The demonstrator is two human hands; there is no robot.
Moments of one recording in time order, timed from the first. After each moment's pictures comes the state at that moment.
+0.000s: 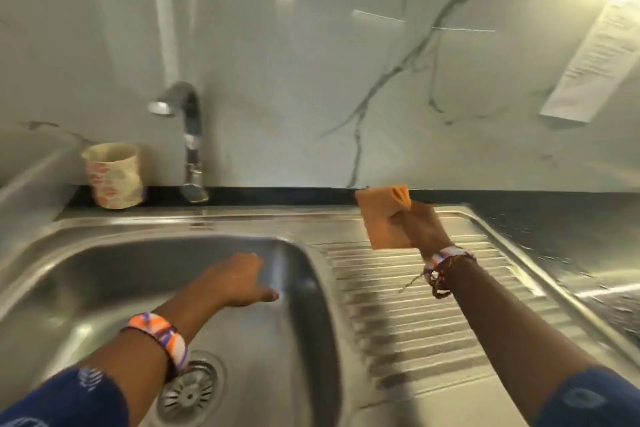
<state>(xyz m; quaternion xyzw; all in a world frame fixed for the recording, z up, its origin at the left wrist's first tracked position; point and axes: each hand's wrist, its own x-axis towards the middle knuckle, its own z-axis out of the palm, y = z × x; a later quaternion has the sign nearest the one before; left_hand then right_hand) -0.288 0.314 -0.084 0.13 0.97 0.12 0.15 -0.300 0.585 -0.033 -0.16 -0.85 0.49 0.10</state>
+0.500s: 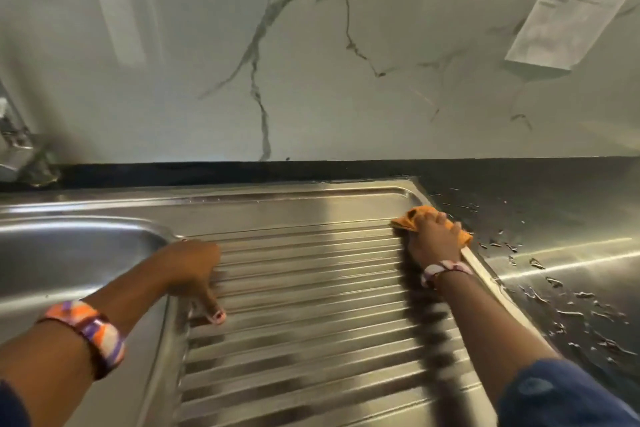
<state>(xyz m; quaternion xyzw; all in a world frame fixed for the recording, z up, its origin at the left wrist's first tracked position) -0.340 0.486 -0.091 0.15 0.95 -0.05 0.26 -0.336 0.838 -0.120 -0.20 -0.98 0.00 0.02</state>
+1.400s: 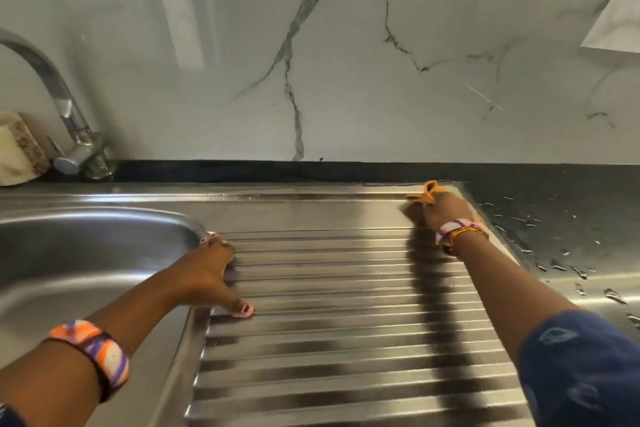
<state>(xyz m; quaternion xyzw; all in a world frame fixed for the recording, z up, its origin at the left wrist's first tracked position) -0.320 0.476 -0.105 0.07 0.97 0.15 0.20 -0.408 0.828 -0.107 -0.17 -0.97 0.16 0.07</state>
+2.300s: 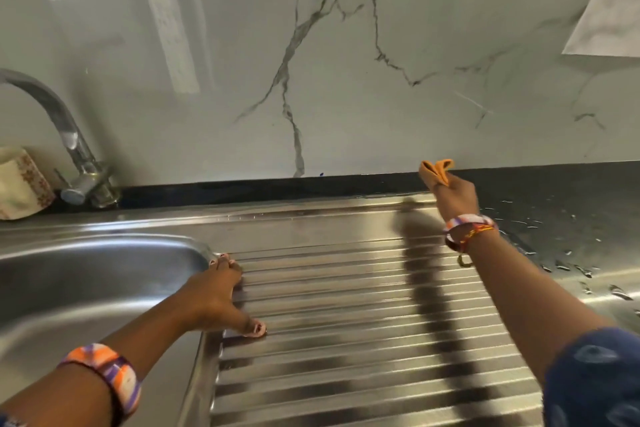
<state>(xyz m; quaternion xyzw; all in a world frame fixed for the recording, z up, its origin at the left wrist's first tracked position) -0.317 0.472 -0.104 0.08 0.96 0.14 0.21 -0.406 0.819 -0.075 -0.21 -0.81 0.53 0.14</state>
